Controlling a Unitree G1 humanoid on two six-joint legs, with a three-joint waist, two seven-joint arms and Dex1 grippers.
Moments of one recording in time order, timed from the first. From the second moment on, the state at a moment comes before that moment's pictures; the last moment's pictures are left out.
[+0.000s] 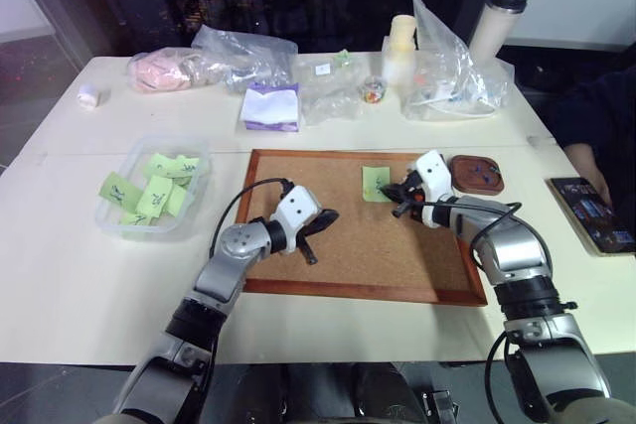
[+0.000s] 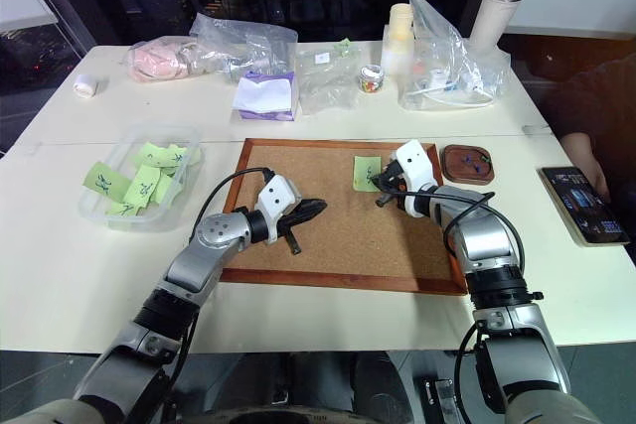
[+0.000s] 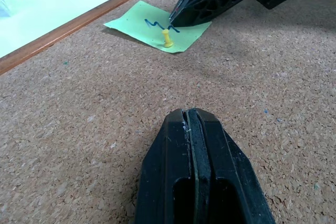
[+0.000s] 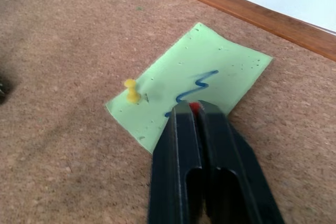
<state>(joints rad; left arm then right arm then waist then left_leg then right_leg) -0.40 0.25 -0.29 0.19 -0.07 0.14 -0.70 -0.50 -0.47 0.05 0.19 0.19 0.52 0.66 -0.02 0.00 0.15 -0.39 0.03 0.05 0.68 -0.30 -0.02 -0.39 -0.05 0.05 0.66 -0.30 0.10</state>
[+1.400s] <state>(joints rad) -0.40 0.25 -0.31 0.20 -0.07 0.14 -0.69 -0.60 -0.64 -0.25 0.58 0.21 0.42 0.51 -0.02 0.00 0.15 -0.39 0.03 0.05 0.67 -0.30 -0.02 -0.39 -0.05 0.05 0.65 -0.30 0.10</state>
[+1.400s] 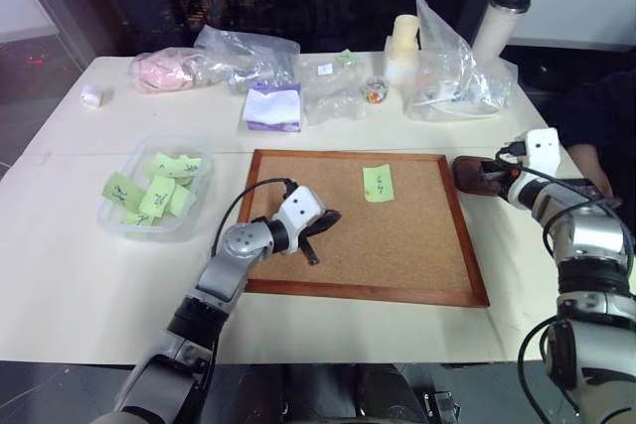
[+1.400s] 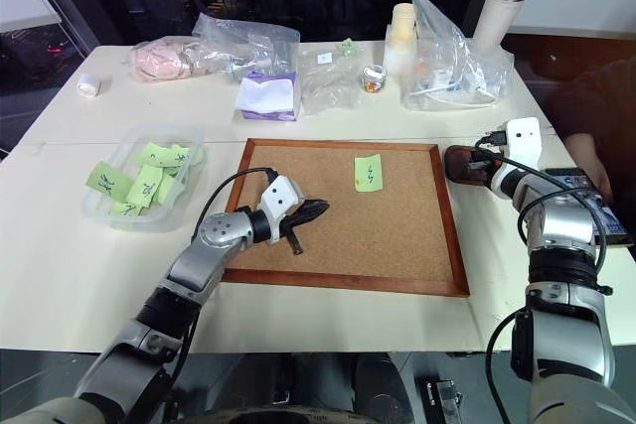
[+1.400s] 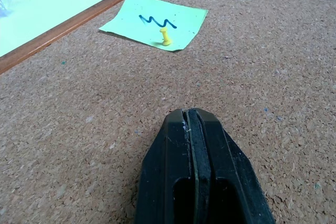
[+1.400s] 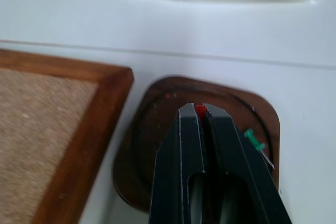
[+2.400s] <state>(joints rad) -0.40 0.25 -0.31 0.20 -0.05 0.14 -0.69 -0.63 -0.61 -0.24 0.56 0.22 0.43 0.52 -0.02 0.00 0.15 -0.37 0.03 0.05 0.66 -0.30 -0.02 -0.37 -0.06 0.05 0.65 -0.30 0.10</state>
